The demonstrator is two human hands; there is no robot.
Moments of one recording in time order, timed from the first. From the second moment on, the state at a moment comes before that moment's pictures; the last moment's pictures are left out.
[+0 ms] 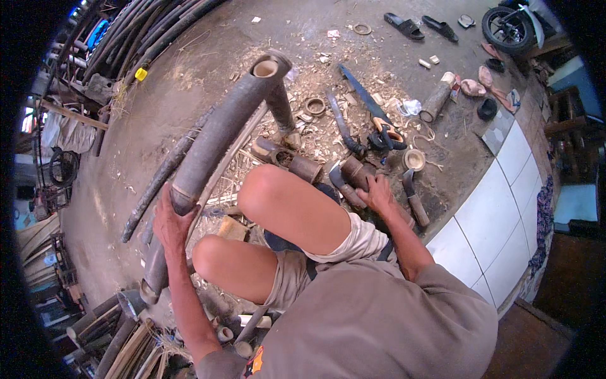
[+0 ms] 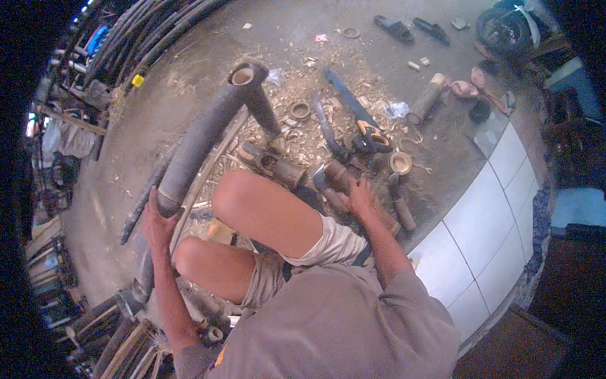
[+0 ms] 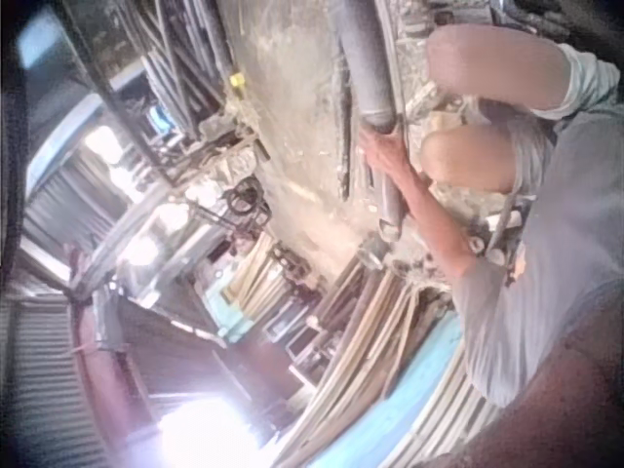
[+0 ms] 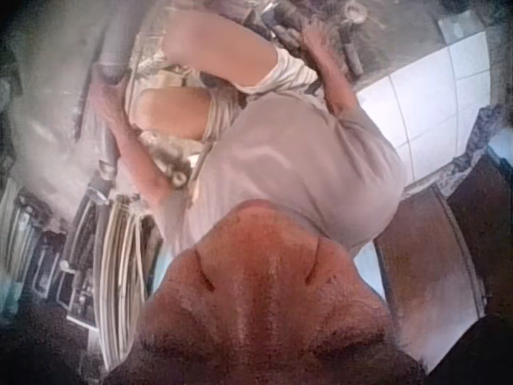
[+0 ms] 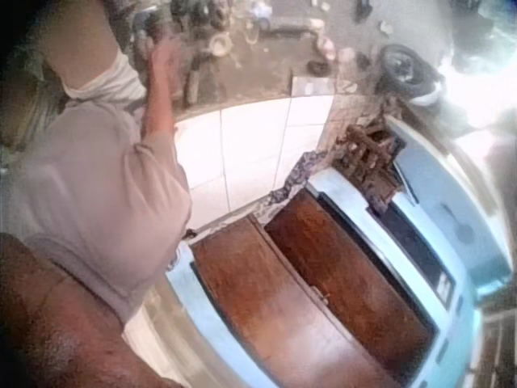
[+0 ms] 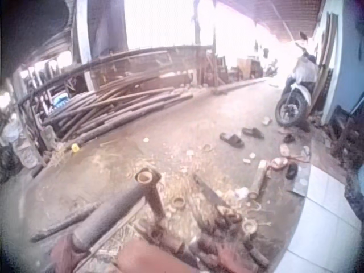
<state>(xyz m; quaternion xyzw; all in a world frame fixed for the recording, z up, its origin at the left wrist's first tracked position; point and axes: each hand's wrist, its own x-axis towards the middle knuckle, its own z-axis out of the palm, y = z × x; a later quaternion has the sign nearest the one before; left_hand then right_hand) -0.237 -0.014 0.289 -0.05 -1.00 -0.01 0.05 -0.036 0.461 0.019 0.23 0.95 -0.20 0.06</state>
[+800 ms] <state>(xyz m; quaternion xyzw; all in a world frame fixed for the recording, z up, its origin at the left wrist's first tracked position) -0.253 -0.045 0.279 -0.07 -0.98 0.04 0.17 -0.174 0.420 0.052 -0.11 0.85 -0.47 0.20</state>
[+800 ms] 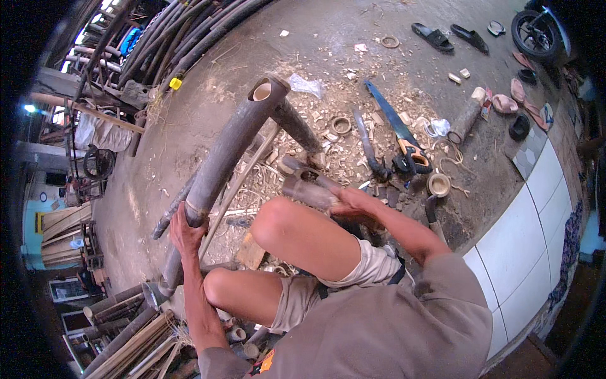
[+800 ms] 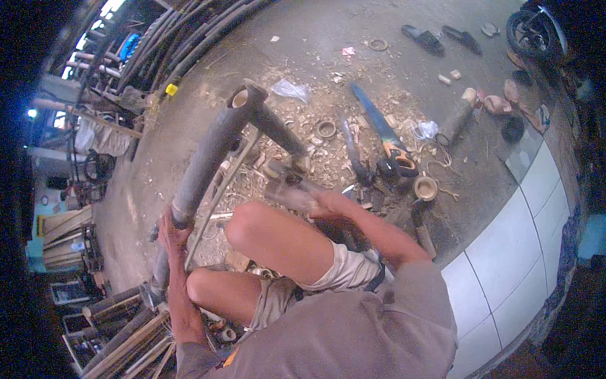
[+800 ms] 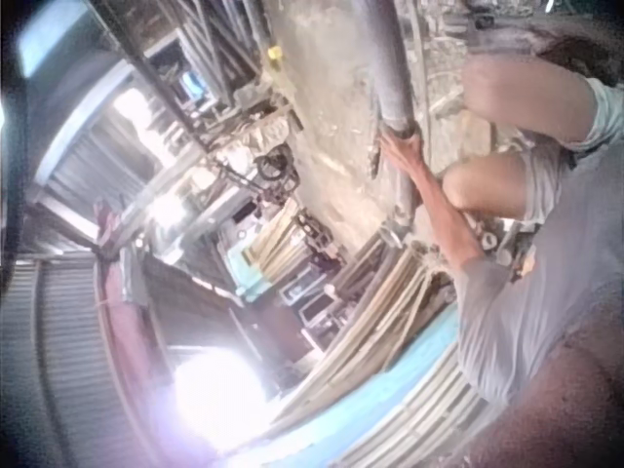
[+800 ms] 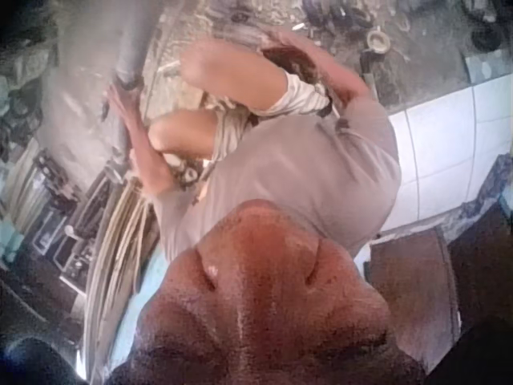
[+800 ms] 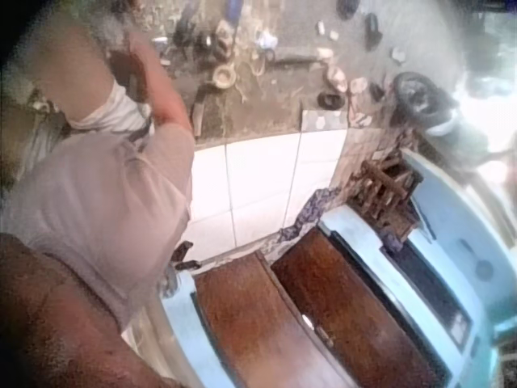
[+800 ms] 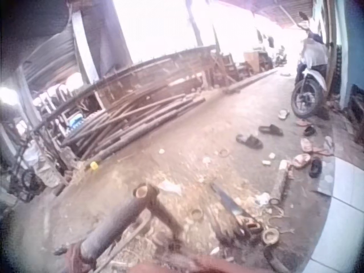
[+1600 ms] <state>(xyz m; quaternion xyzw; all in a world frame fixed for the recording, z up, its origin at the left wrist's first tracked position) -0.292 -0.027 0.267 -0.09 -0.97 0.00 0.21 -0.205 0.469 0.065 0.10 0.74 -0.61 0.25</state>
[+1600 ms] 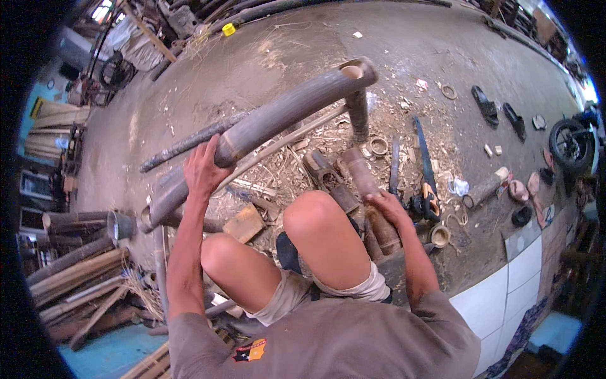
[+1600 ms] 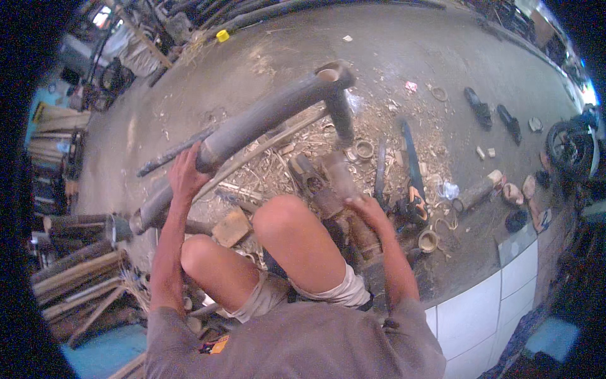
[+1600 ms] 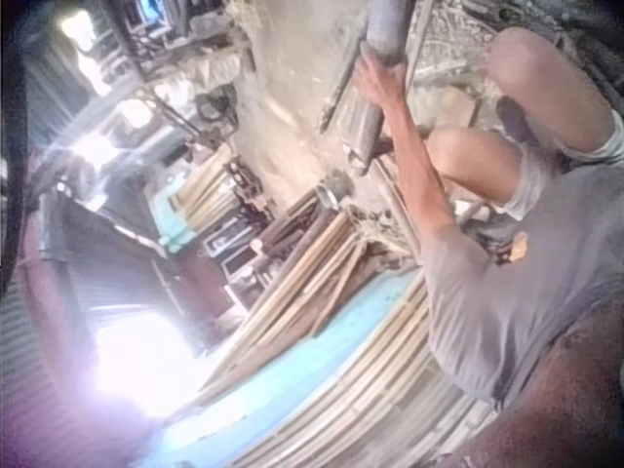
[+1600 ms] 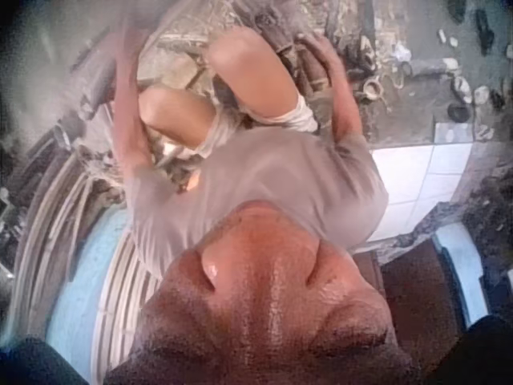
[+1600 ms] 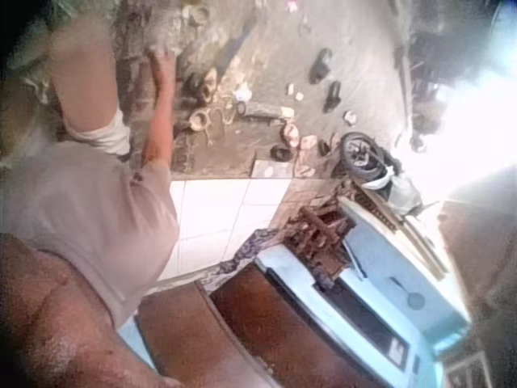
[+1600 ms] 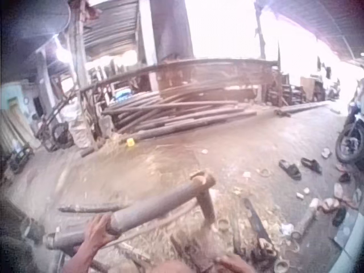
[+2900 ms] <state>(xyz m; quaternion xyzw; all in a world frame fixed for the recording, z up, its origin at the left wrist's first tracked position) -0.179 -0.317 0.235 0.28 -0.88 -0.33 0.22 -0.221 0.469 0.115 0.15 0.96 -0.21 0.14</state>
